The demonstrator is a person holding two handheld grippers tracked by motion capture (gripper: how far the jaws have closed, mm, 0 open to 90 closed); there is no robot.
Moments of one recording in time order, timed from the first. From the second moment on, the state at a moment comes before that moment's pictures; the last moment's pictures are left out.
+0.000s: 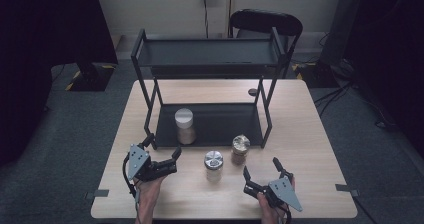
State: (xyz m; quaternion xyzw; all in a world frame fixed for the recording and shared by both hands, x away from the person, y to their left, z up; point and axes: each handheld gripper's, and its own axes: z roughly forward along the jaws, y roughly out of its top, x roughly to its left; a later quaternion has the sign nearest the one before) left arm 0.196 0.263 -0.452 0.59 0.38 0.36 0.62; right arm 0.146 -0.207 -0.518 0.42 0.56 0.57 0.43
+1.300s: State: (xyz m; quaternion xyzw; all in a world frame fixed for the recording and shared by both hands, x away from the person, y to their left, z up) left arm 0.167 0.256 -0.512 0.59 0.39 0.38 0.59; right arm 0.146 -0.207 -0.518 0.42 0.56 0.57 0.43
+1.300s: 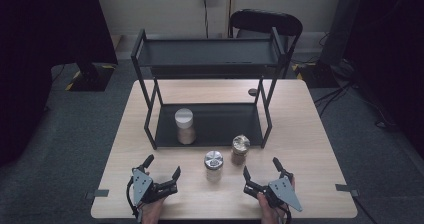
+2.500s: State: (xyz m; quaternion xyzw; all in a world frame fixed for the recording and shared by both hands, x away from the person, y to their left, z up) left arm 0.165 0.252 -0.514 0.59 0.39 0.39 0.59; right arm 0.141 -0.204 -0.503 0.43 0.56 0.58 0.41
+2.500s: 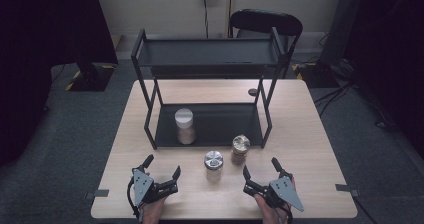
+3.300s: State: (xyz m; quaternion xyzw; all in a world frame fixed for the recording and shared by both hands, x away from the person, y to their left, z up) left arm 0.164 0.251 -0.514 0.59 0.39 0.39 0.59; right arm 0.135 -0.188 -0.476 0.40 0.57 0.60 0.39
